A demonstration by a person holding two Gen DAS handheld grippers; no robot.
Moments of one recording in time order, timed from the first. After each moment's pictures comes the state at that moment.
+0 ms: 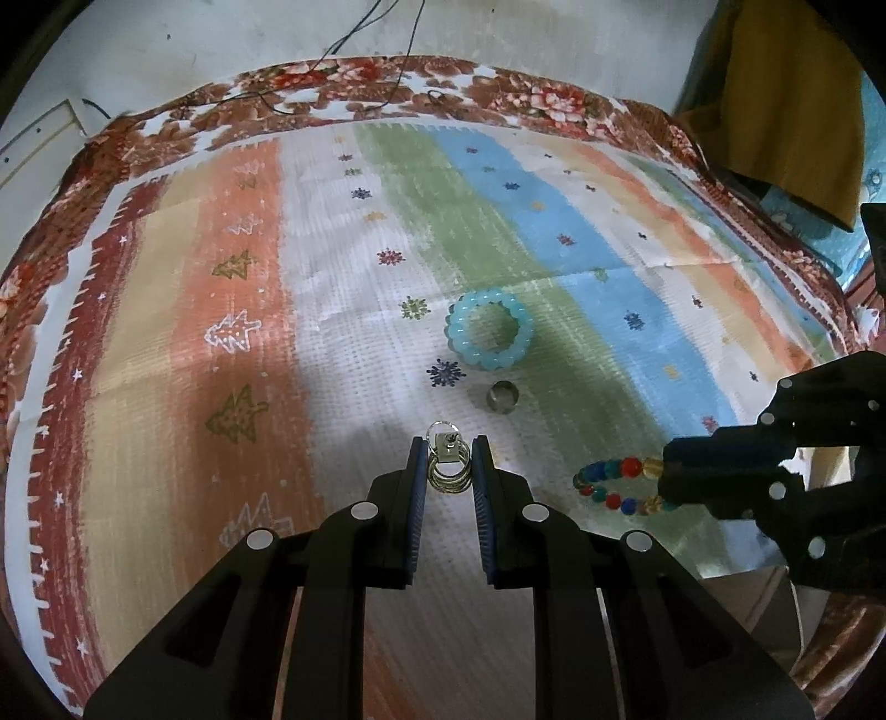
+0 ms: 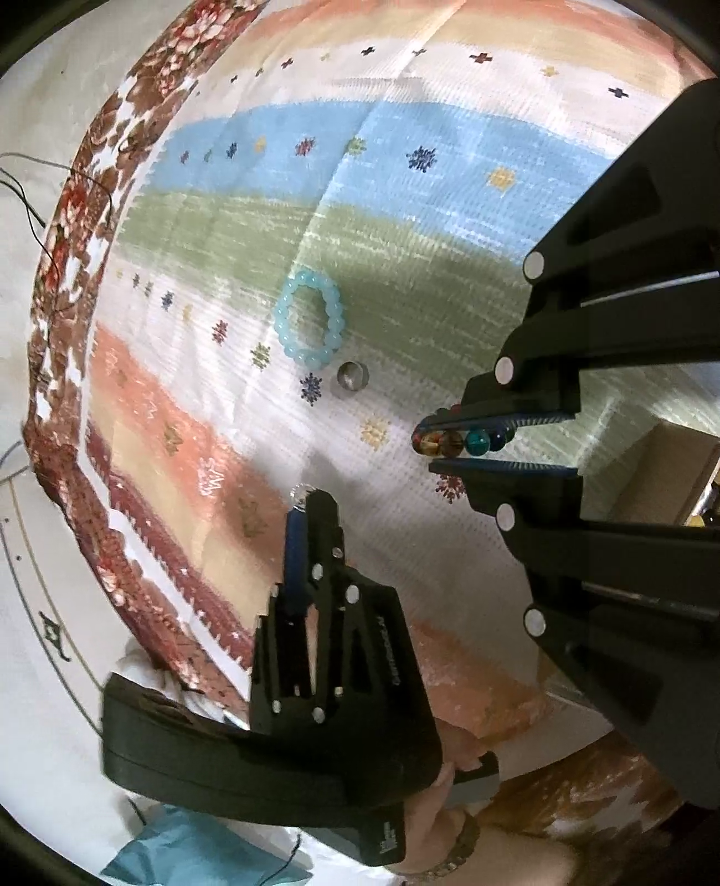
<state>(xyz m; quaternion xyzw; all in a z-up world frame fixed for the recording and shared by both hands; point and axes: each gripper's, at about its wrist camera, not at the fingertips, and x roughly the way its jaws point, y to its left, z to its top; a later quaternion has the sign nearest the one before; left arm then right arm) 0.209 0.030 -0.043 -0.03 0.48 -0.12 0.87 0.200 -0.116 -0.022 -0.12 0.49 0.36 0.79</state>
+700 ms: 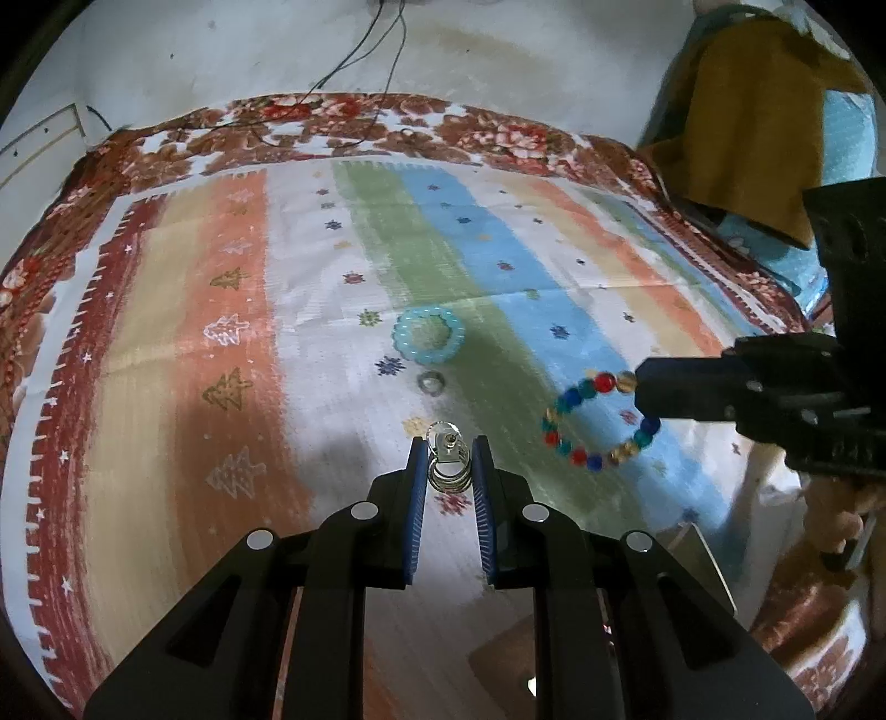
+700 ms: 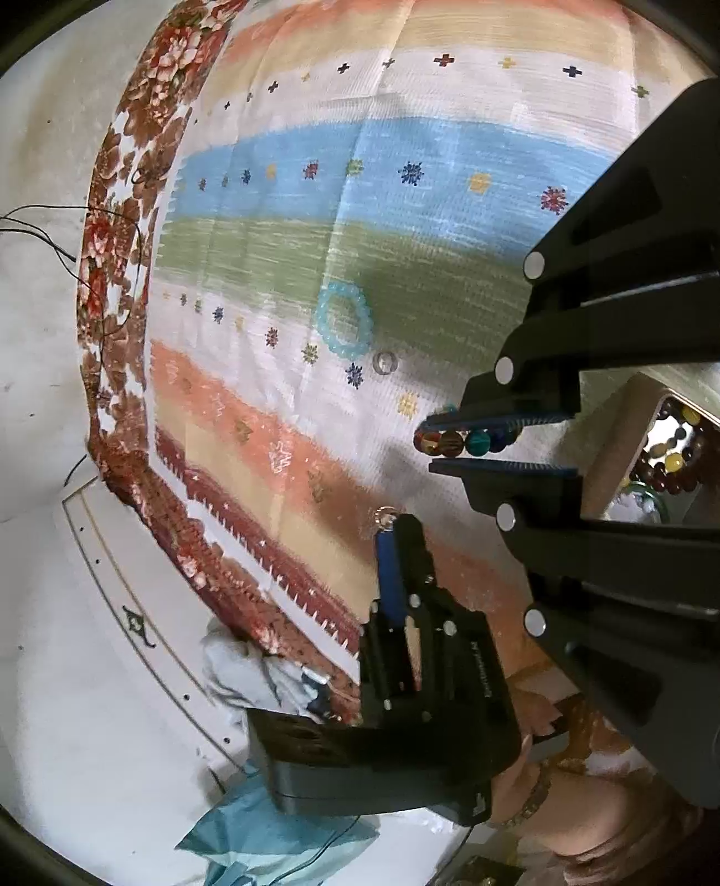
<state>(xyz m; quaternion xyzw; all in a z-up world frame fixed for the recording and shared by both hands) 0.147 0.022 -0.009 -0.06 0.43 -0.15 0.89 0.173 -0.153 0.026 -0.03 0.45 0.38 0.81</state>
